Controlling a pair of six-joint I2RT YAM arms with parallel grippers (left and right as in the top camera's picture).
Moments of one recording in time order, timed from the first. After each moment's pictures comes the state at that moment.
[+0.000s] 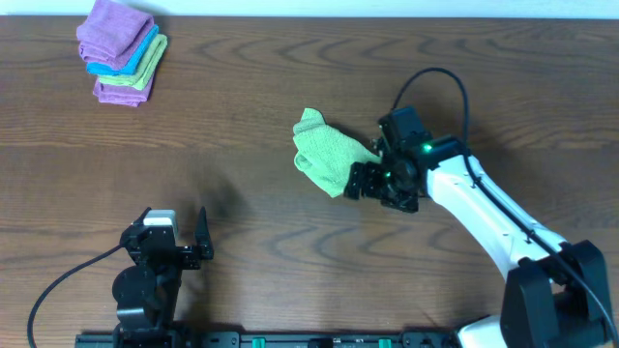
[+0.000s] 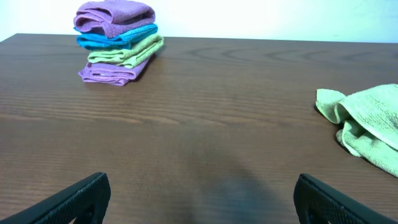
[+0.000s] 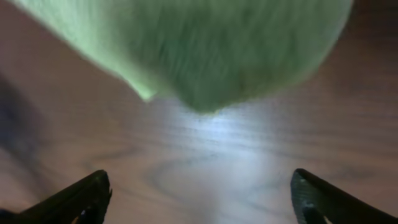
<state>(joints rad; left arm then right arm) 0.05 0.01 0.12 -0.39 0.08 -0.01 0.37 1.63 1.08 -0.80 -0.30 0.58</state>
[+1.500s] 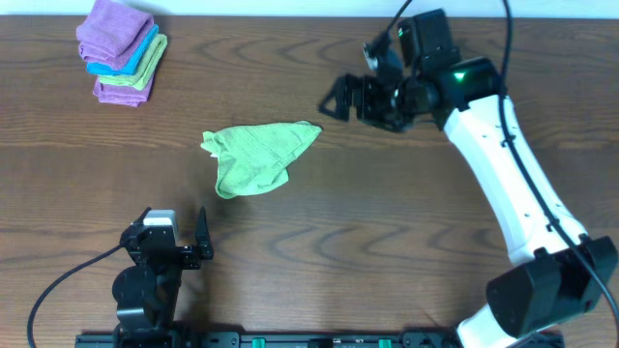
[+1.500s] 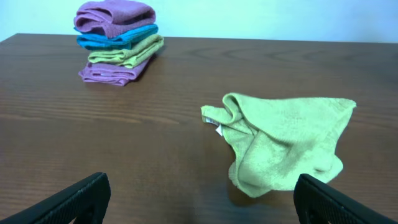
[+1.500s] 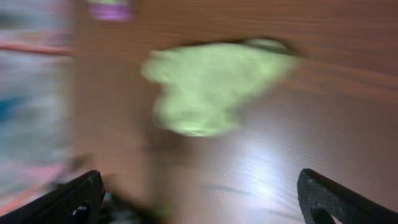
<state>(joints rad) 0.05 0.01 0.12 -0.39 0.08 -0.01 0.33 1.76 1.71 -1.03 -0.47 0.42</state>
